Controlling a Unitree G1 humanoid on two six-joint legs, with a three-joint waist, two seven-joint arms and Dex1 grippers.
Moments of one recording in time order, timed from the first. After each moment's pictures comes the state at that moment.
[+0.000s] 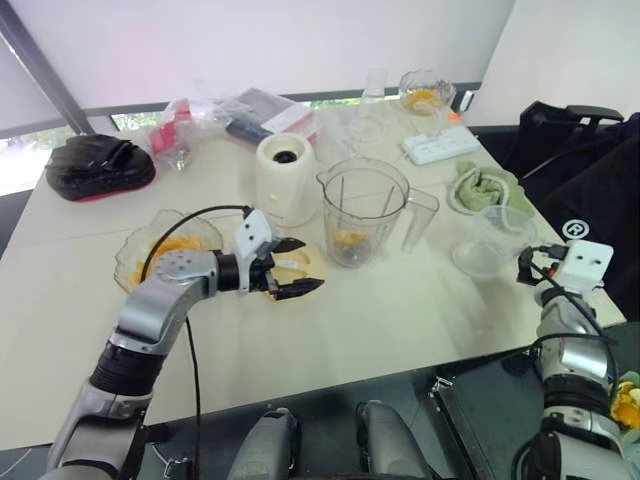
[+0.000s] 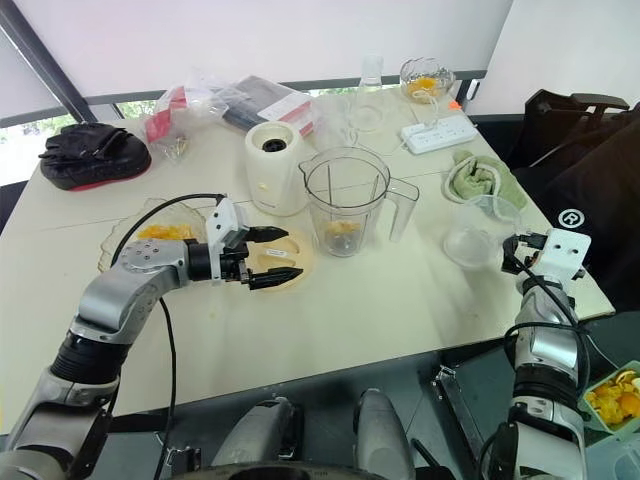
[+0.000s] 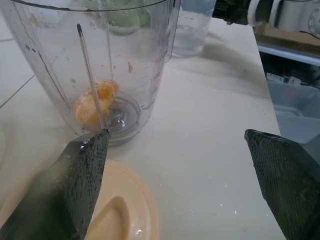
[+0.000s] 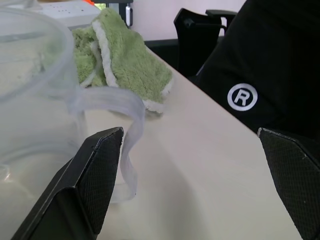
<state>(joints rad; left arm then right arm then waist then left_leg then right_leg) -0.43 0.53 -0.13 -0.17 -0.38 0.56 -0.95 -0.33 -0.46 -0.46 0.52 0.18 0.03 0.04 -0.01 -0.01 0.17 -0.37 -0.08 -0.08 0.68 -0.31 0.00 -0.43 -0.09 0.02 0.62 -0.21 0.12</state>
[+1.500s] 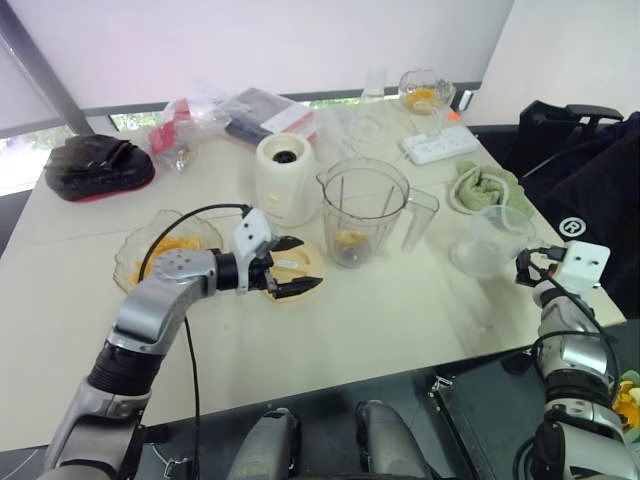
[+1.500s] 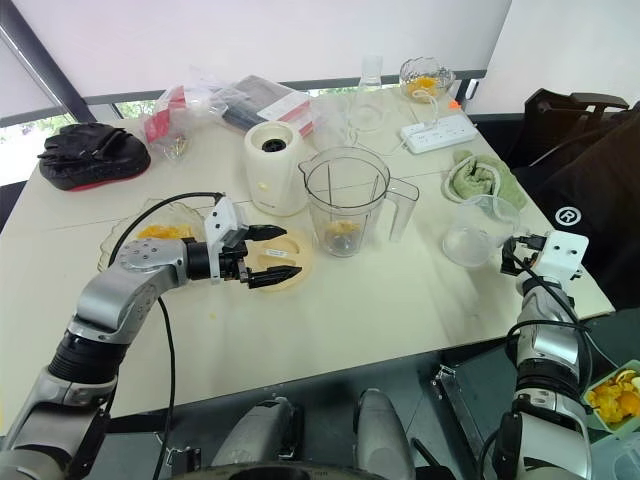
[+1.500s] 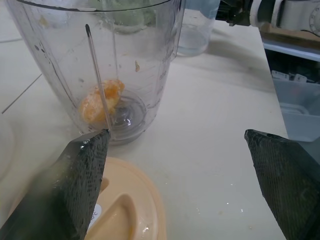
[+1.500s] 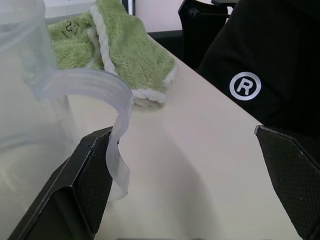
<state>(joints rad) -0.43 0.55 -0.14 -0.17 -0.38 0.55 -0.94 -0.36 -0.49 -0.45 0.65 0.19 -0.04 0.09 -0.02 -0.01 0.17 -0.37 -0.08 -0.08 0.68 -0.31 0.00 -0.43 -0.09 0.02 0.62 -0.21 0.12</state>
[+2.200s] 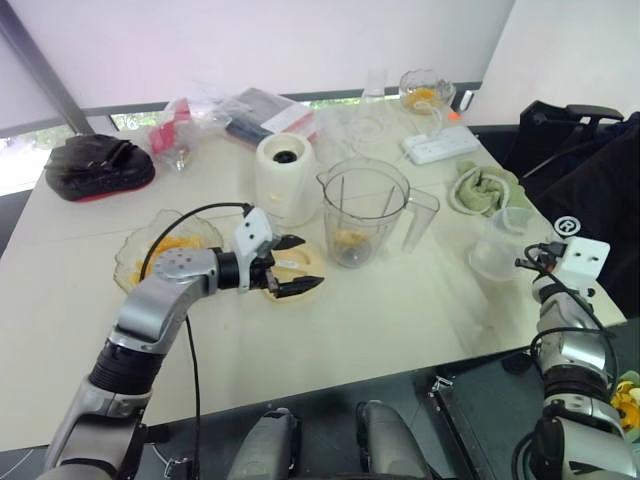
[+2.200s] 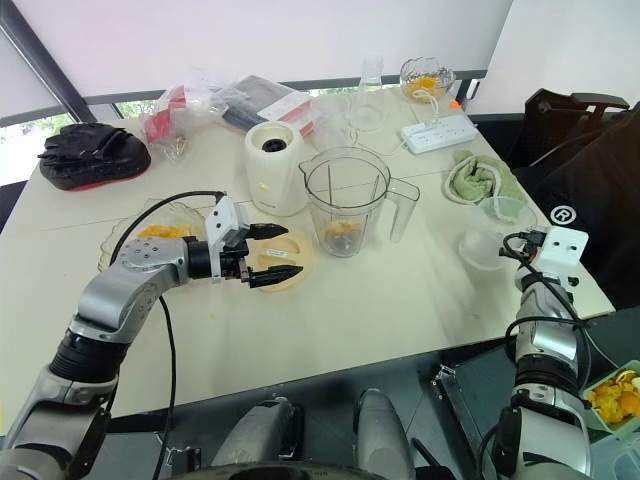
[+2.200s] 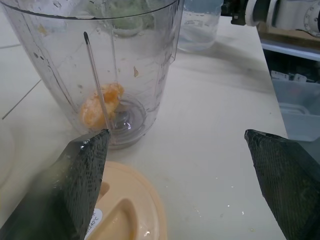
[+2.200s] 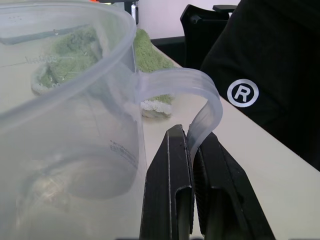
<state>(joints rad) -0.44 0.54 -0.14 -0.17 -0.38 0.54 -0.94 -0.39 -0.49 -0.44 0.67 0.20 -0.06 0.11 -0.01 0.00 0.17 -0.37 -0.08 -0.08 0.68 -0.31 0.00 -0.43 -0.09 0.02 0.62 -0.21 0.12</state>
